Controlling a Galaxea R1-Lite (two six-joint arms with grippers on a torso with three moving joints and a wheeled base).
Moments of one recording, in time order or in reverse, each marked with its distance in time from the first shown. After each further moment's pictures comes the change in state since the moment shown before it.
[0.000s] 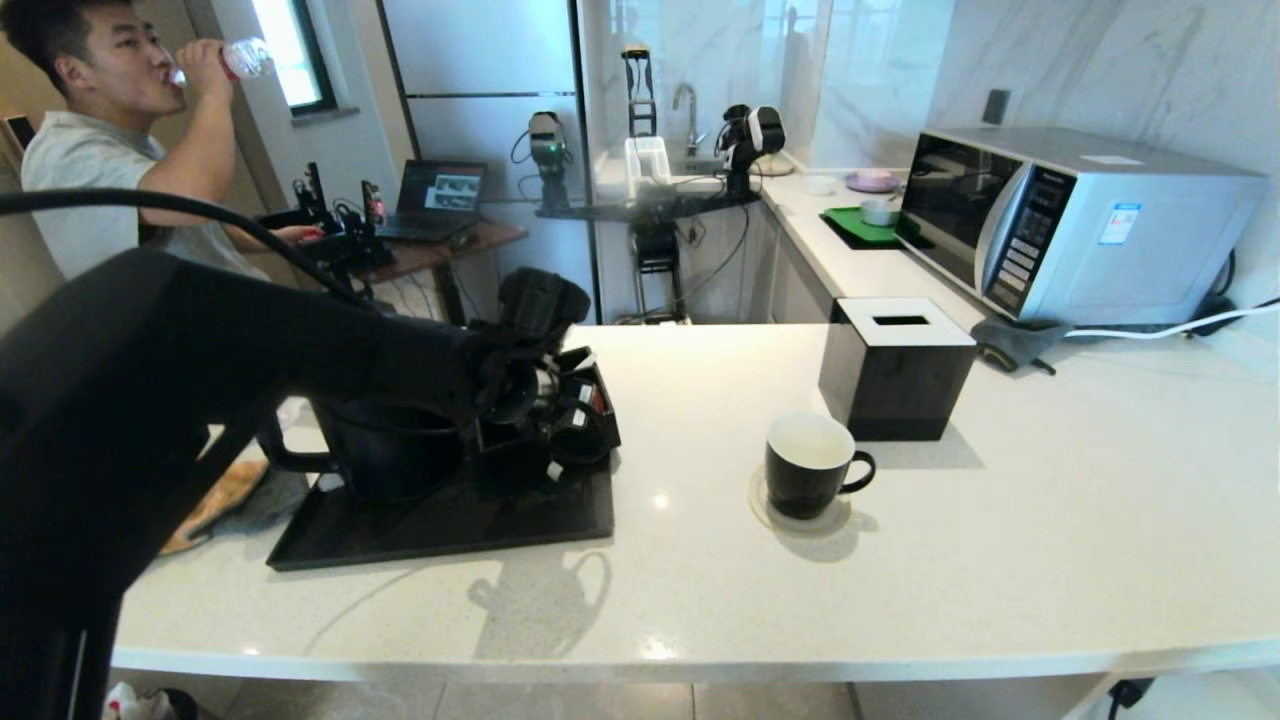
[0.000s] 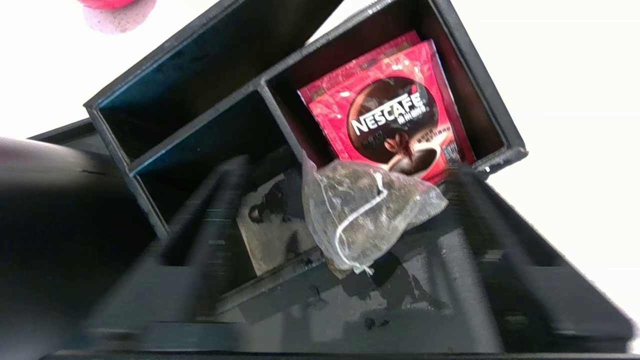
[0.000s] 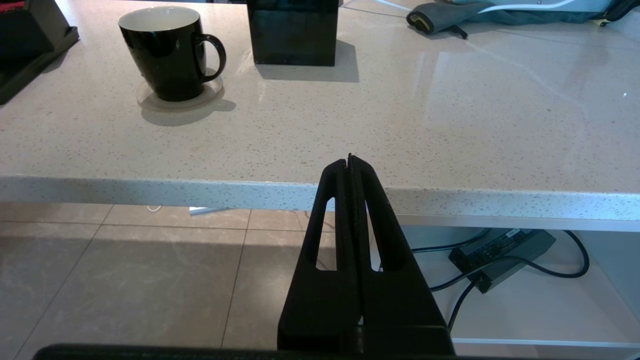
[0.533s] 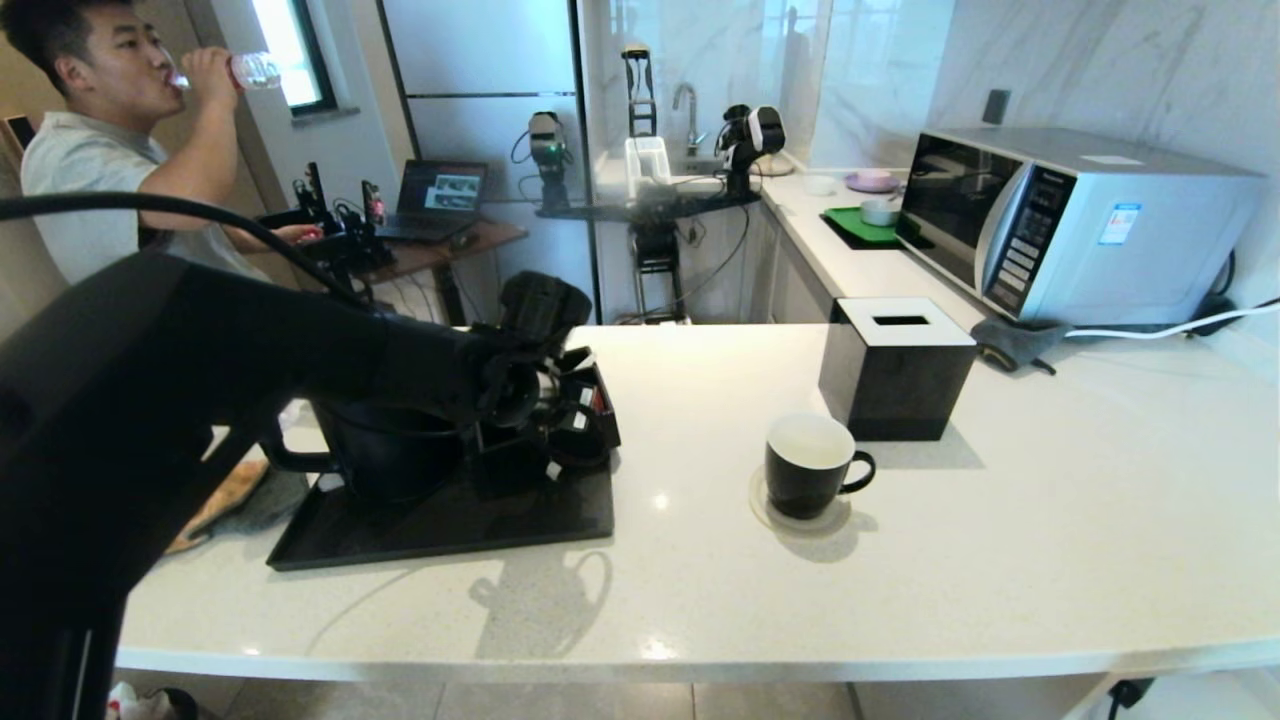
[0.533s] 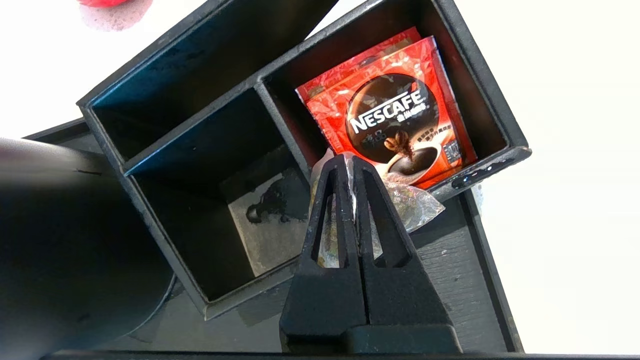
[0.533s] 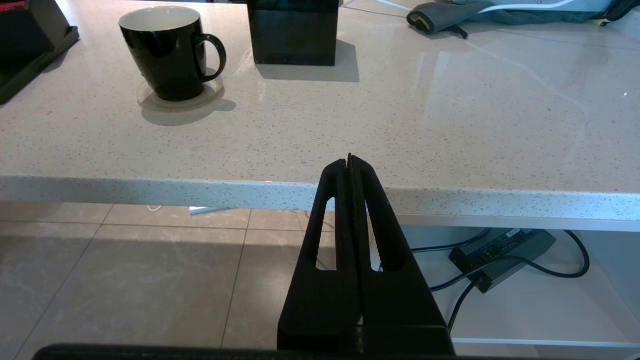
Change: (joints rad) left arm 0.000 0.005 0.006 -0.002 0.000 0.000; right arm 0.000 0.000 0.000 0.000 0.000 0.000
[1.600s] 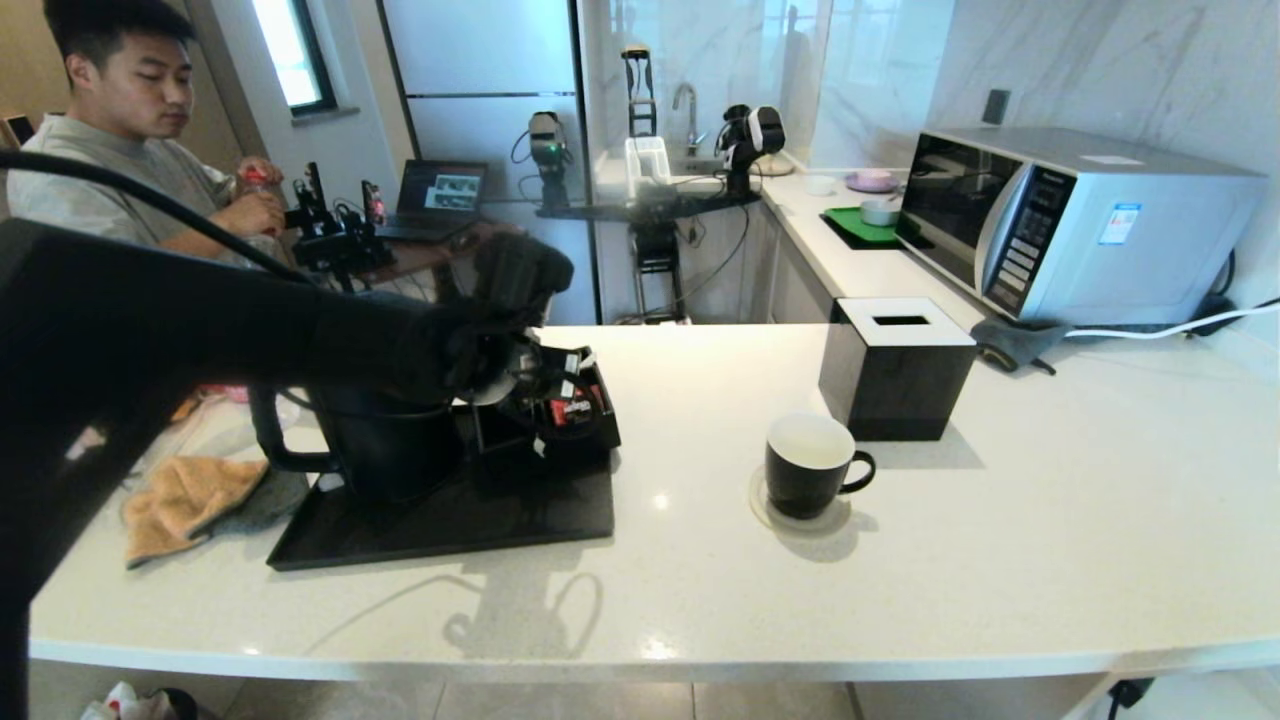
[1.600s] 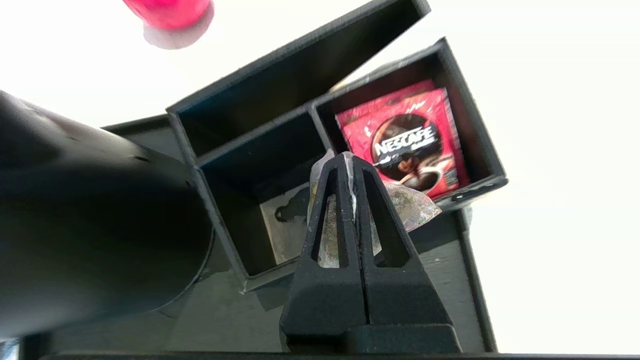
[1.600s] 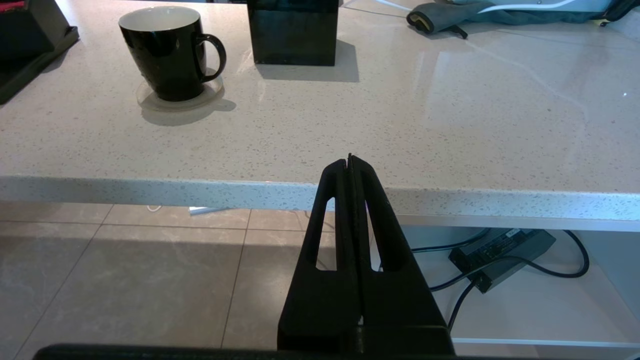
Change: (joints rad) left arm -0.008 -0.106 0.020 0.000 0.057 -0.068; right arm 0.000 0.000 0.000 0.000 0.000 0.000
